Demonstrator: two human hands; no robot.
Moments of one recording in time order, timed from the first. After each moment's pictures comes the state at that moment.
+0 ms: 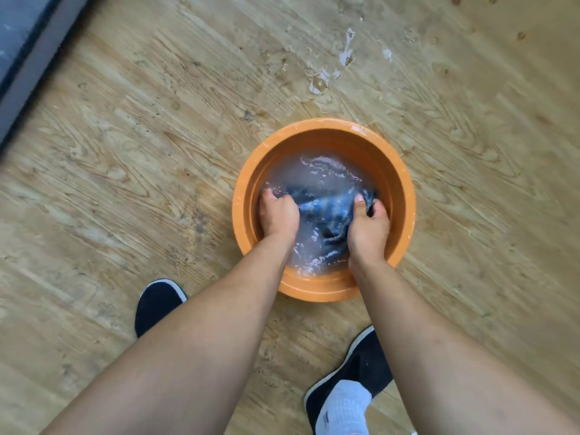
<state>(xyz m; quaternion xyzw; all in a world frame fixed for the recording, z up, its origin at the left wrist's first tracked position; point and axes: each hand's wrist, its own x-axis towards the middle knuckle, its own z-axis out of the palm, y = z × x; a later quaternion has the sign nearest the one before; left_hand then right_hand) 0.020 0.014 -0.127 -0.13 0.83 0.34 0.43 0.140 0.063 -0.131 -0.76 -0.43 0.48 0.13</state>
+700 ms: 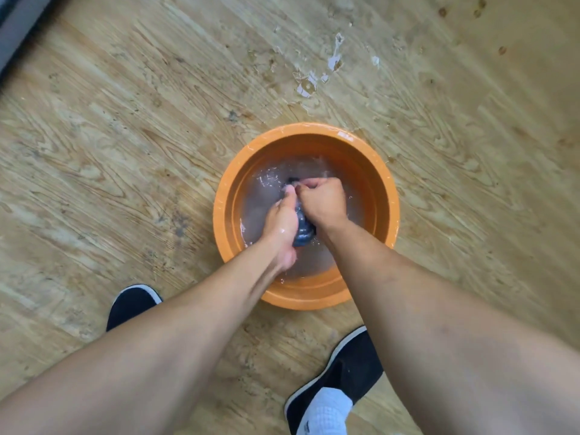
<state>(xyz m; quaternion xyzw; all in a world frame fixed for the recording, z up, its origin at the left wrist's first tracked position) 0.038 0.024 -0.113 -0.26 0.62 0.47 0.57 0.077 0.094 -0.142 -0.67 -0.54 0.51 -0.03</state>
